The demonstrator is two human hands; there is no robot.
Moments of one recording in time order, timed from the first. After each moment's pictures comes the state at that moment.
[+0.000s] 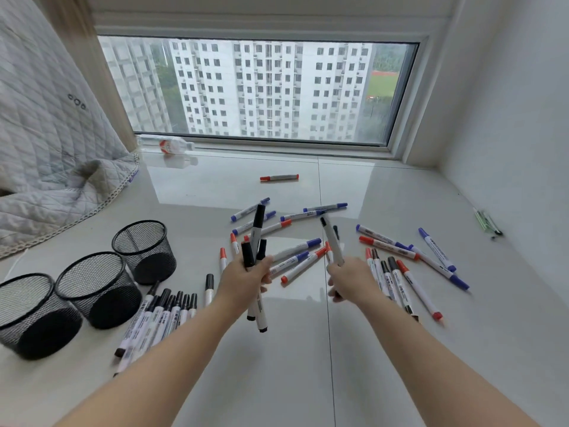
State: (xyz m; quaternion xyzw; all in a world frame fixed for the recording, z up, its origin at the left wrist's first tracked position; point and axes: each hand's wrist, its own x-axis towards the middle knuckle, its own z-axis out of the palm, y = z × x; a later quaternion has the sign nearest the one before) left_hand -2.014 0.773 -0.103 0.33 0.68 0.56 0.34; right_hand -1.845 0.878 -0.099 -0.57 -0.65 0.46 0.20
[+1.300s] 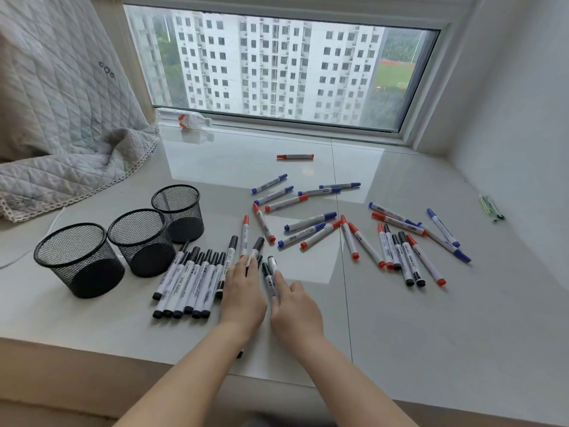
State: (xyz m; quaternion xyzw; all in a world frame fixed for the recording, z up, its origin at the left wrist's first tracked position) left_hand -2.009 0.689 -0.159 0.48 0.84 0.24 0.05; right_hand -1.907 0.719 -0.155 -0.47 -0.84 0.24 0.10
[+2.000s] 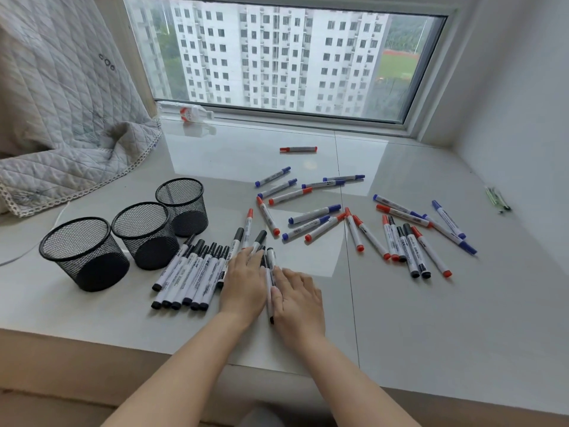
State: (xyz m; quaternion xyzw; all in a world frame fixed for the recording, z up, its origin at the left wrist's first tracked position) left_hand -2.019 0.687 -0.156 0.50 0.82 0.29 0.05; right_hand -1.907 0.716 -0.176 -0.44 -0.86 0.19 0.16
